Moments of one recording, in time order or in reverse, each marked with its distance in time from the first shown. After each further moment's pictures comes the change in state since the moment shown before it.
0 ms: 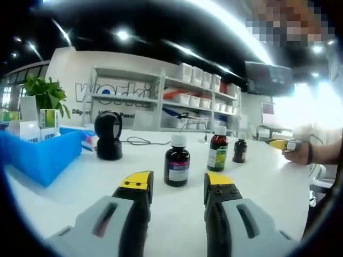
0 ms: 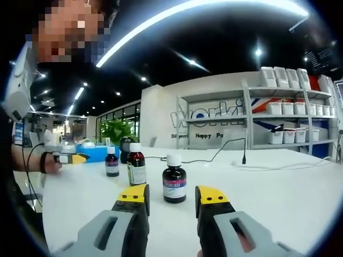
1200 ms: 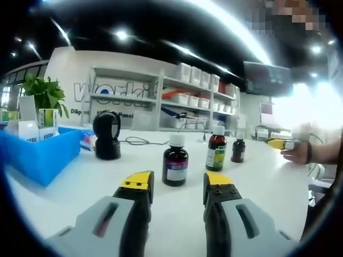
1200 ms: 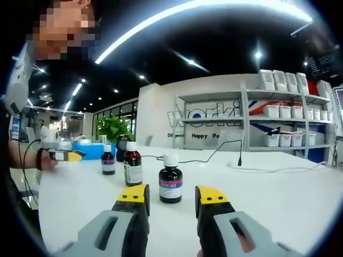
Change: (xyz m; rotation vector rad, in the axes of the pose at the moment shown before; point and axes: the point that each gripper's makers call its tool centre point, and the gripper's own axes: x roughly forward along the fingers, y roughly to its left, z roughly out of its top) left arm 0.002 -0.002 -0.001 -0.002 0.002 -0.012; right arm 0.002 -0.003 0.003 -0.044 0.009 -0.040
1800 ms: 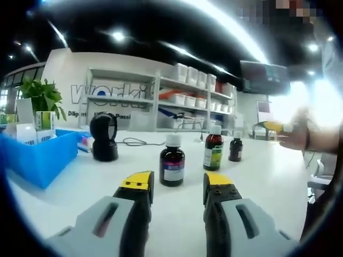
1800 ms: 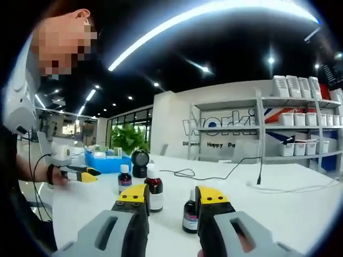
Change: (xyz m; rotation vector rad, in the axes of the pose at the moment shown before) left arm 0.000 -0.006 0.001 0.019 -0.005 -0.022; right arm 0.027 0.045 0.061 -0.023 -0.068 0.154
